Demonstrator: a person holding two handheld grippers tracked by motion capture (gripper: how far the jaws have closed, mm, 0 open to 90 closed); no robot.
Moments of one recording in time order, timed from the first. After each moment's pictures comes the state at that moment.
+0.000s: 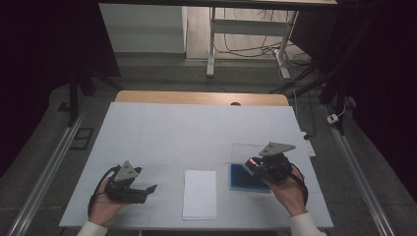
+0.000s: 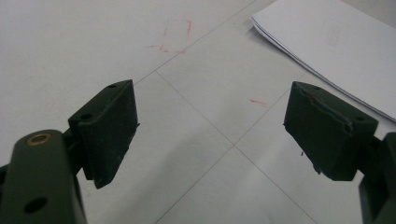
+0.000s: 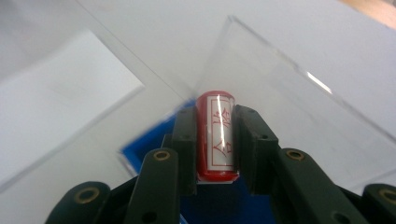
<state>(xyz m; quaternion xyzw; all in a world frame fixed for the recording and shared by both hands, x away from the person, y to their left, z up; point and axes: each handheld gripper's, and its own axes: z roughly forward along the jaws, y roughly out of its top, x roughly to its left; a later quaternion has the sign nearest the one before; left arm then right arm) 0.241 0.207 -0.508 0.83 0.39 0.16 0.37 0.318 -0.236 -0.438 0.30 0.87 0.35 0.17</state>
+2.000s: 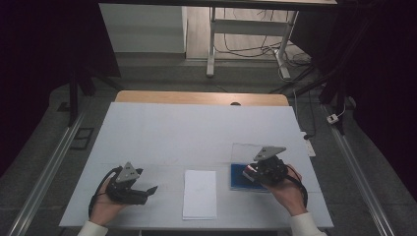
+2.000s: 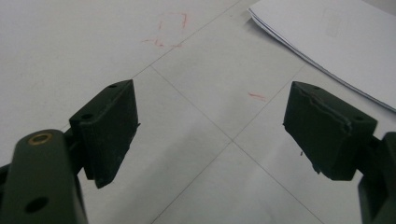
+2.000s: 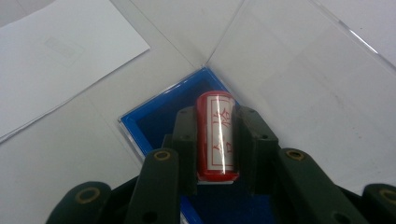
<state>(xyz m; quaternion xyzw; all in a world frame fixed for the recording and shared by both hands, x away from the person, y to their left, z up) 0.242 0.206 -0.512 0.84 0.38 0.15 0.36 0.323 -0.231 -0.458 0.28 0.90 0.29 0.15</state>
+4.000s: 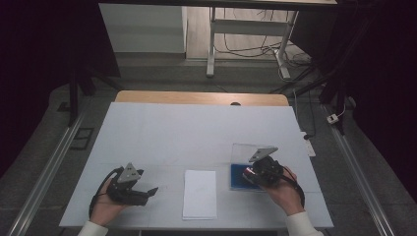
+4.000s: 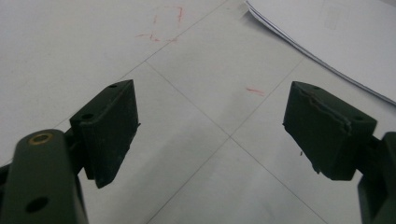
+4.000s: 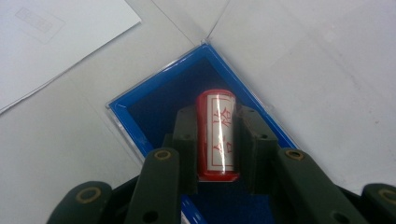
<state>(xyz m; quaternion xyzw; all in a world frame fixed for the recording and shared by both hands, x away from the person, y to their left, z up) 0.243 0.204 -0.514 0.84 0.38 0.15 0.35 0.327 -0.223 -0.472 0.29 0.92 0.24 0.15</state>
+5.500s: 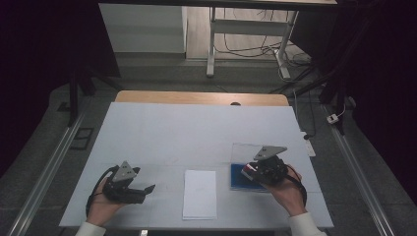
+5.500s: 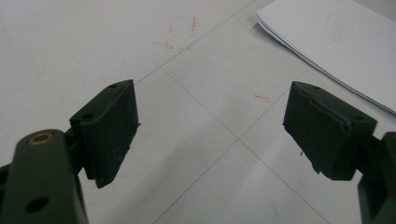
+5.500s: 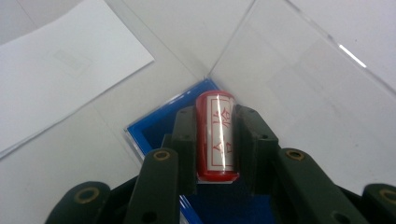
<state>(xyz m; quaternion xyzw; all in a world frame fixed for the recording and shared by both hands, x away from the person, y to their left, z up) 0.240 0.211 -0.507 0.83 0.39 0.16 0.36 0.320 -0.228 -0.452 0.28 0.90 0.30 0.16</state>
